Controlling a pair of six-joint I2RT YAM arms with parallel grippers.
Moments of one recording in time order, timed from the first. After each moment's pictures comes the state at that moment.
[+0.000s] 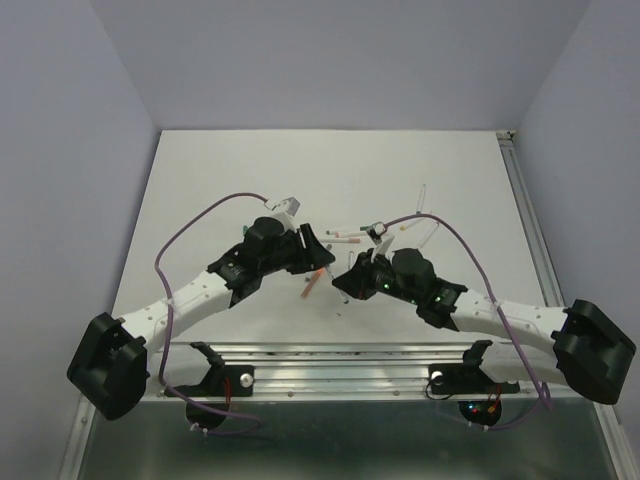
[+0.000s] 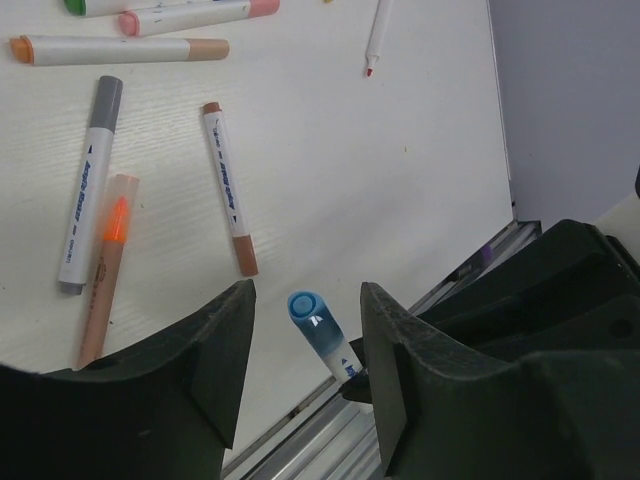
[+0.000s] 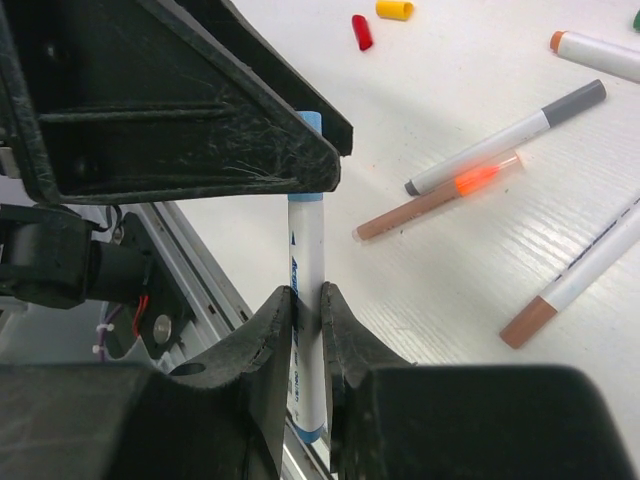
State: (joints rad) left arm -0.68 1.15 0.66 0.00 0.20 -0.80; right arm 0.91 1.16 0.49 0.39 -0.13 0.63
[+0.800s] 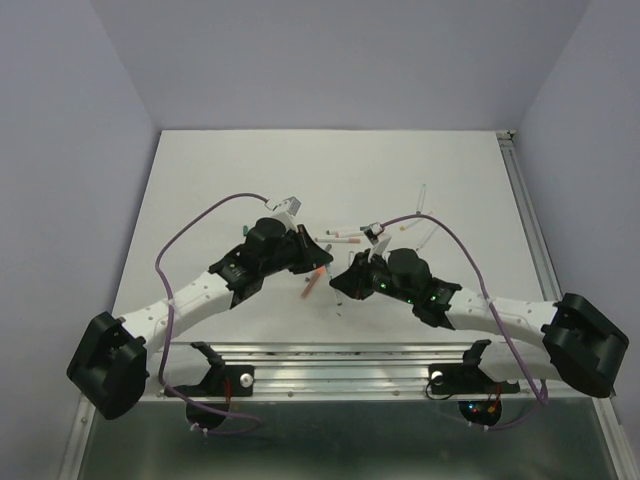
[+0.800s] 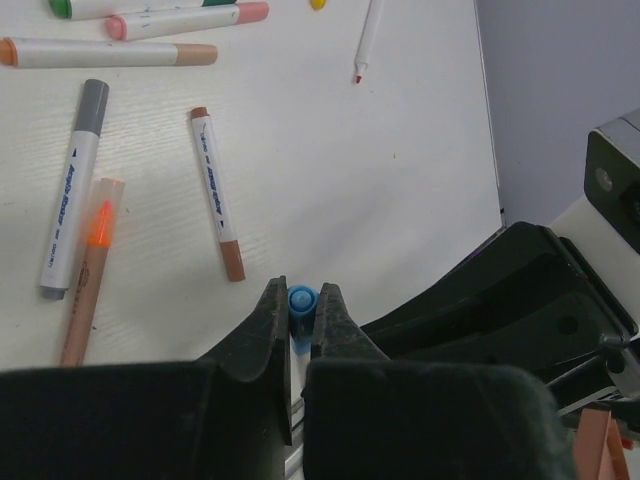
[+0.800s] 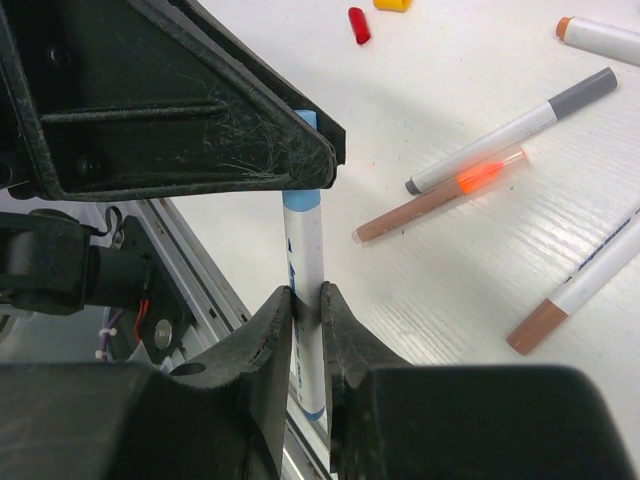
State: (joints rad) left arm -0.69 1.15 0.66 0.03 0.18 -0.83; right arm 0.91 1.22 0.49 0.43 -0.12 0.65
